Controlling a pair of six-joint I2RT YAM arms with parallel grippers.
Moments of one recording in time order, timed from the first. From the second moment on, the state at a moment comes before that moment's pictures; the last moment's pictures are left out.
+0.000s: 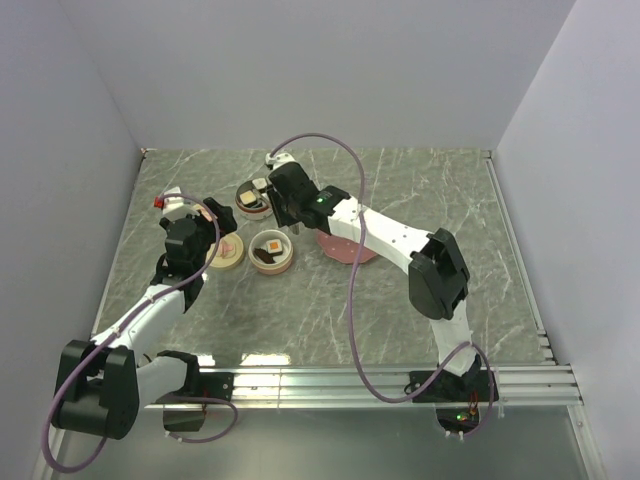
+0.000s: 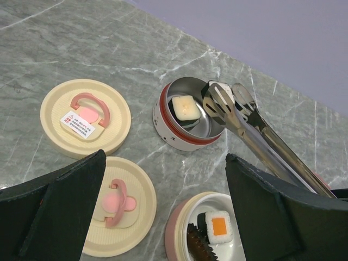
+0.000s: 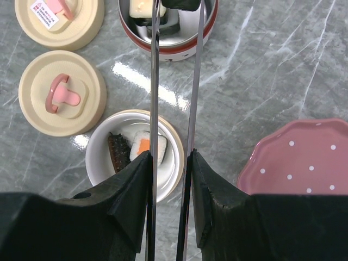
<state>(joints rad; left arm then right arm) -0.17 1.10 0.50 0.42 -0.23 -0.50 0.85 2.03 1.82 -0.49 0.22 0.26</state>
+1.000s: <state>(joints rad) -0.17 1.10 0.50 0.42 -0.23 -0.50 0.85 2.07 1.83 -0.49 0.22 0.25</state>
